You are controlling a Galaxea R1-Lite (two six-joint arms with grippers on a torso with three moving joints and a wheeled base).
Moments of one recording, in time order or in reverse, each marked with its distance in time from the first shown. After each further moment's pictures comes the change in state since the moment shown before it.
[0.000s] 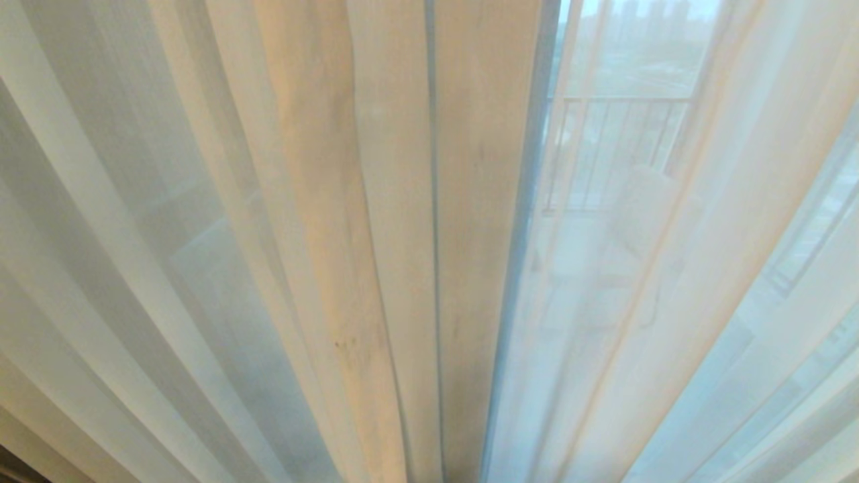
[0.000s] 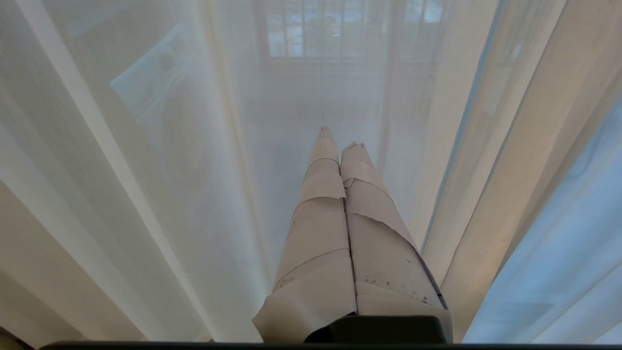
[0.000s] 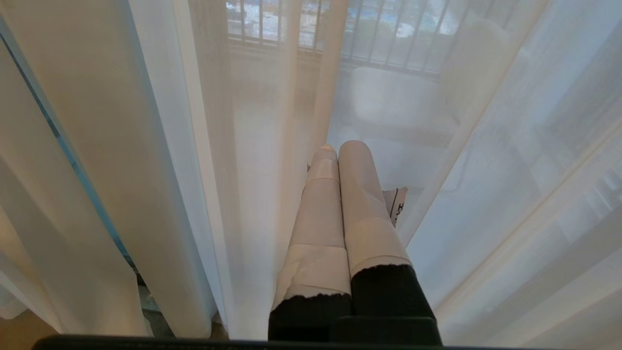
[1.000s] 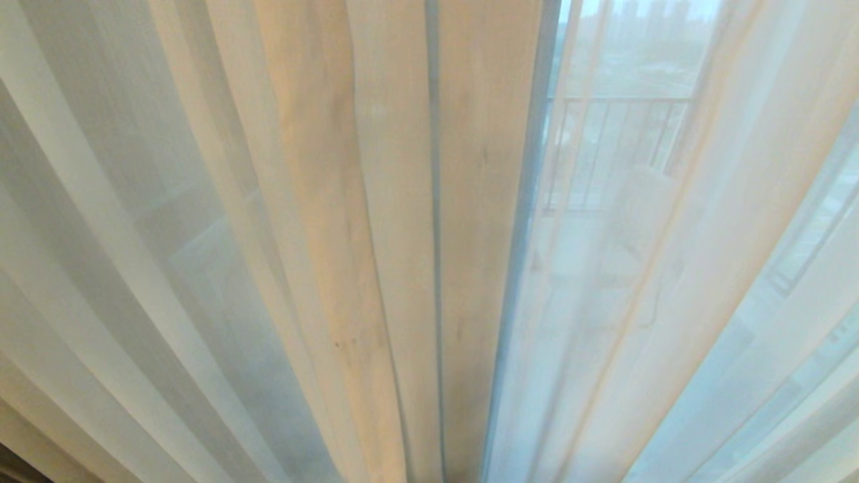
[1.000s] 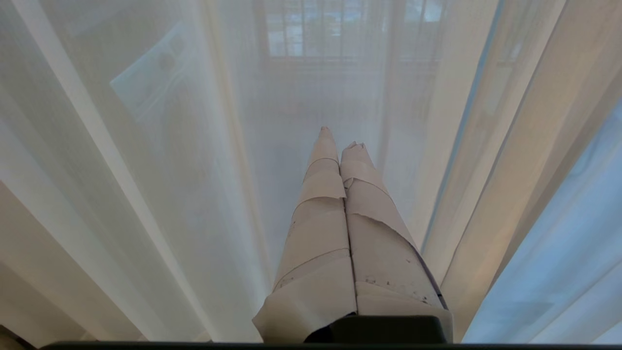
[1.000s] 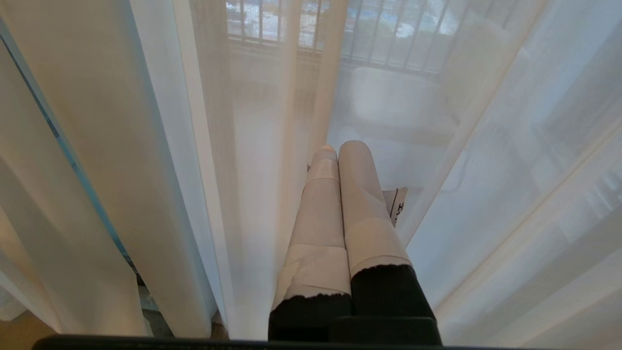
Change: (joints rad) left arm 0.000 -0.005 0.001 0.000 -0.002 0.000; right arm 0.000 0.000 0.000 0.000 0.000 0.000
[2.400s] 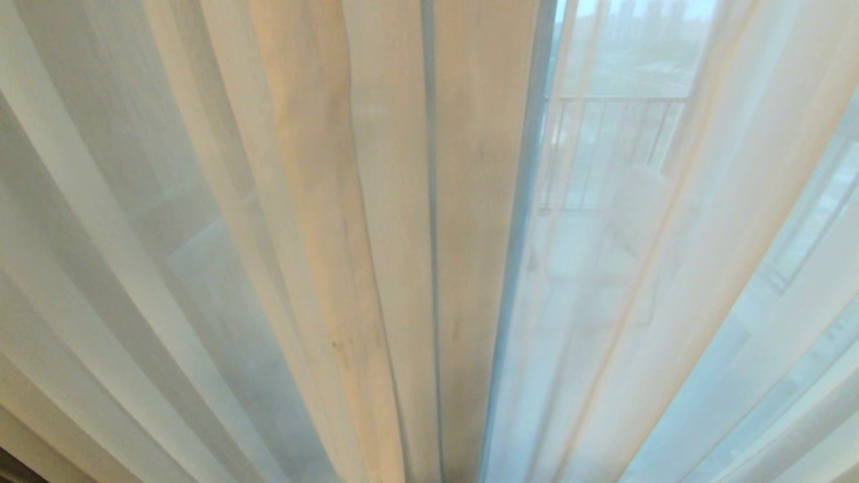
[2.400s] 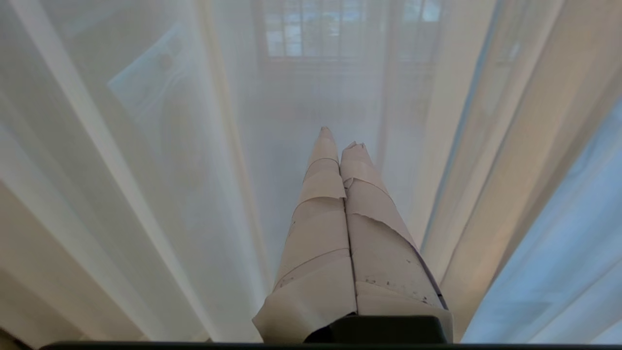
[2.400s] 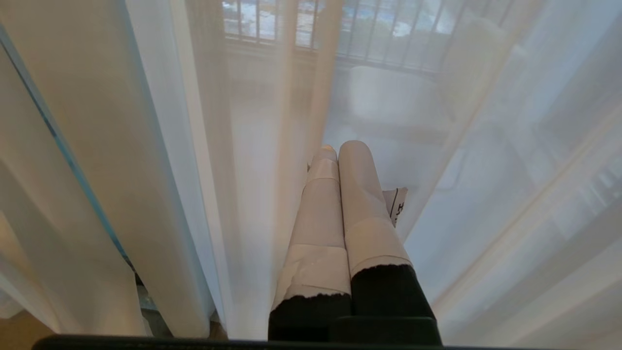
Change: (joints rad) left arm 0.000 -0.001 0.000 0.000 0.002 0.000; right arm 0.000 0.000 0.000 0.000 0.000 0.000
